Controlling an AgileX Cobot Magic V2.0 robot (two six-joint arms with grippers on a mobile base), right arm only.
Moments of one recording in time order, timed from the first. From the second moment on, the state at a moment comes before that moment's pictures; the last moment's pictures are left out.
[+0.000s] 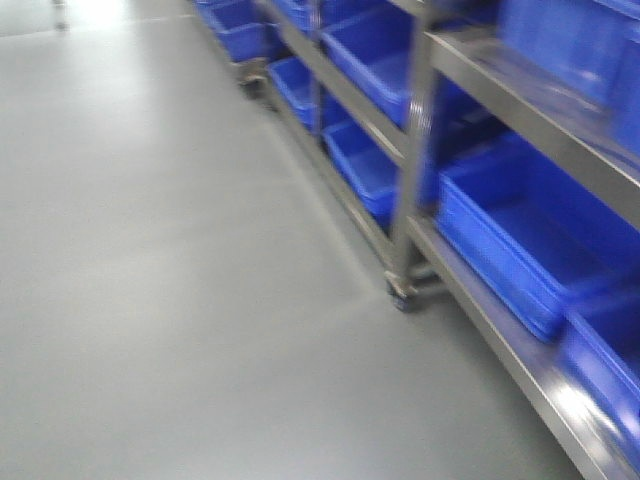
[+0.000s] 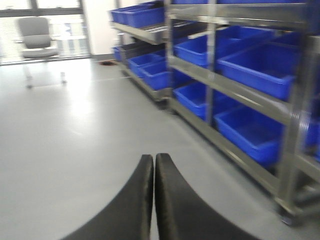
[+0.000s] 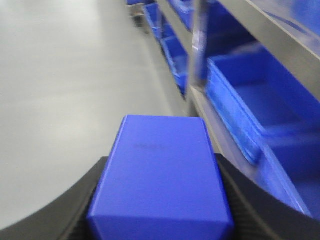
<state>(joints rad) 0.04 0.17 -0.43 0.11 0.78 -0.13</state>
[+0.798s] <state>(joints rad) 0.04 0.17 -0.43 0.11 0.79 -0.13</state>
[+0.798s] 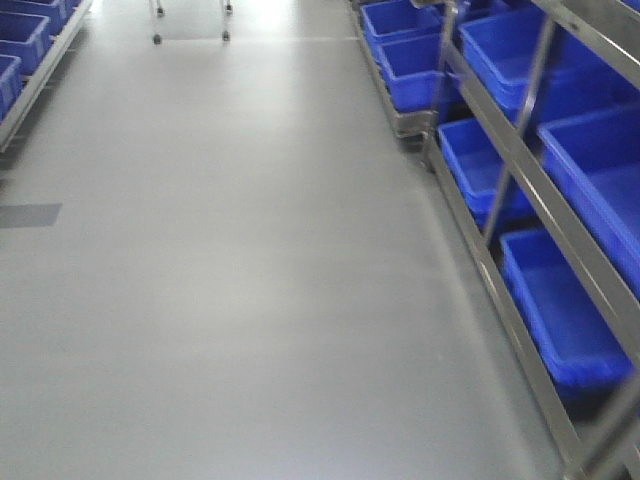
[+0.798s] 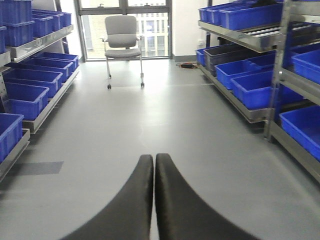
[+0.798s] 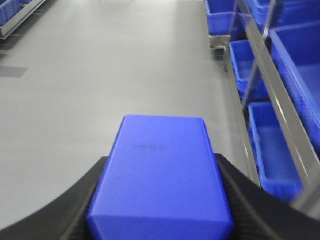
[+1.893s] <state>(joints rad) 0.04 0.17 -0.43 0.11 0.79 -0.13</state>
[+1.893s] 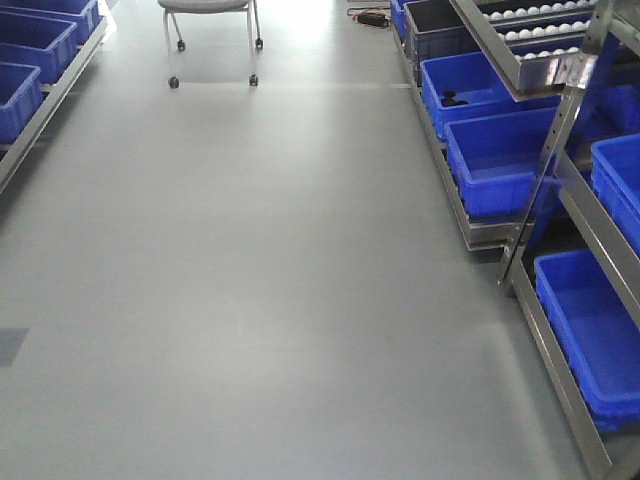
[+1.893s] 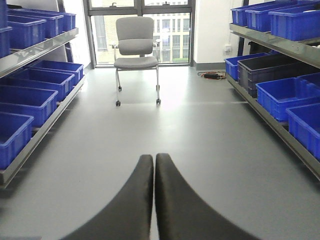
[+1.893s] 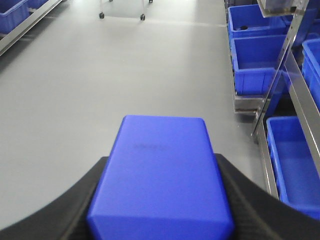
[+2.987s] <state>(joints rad) 0.04 0.17 -0.43 0.11 0.79 -0.13</state>
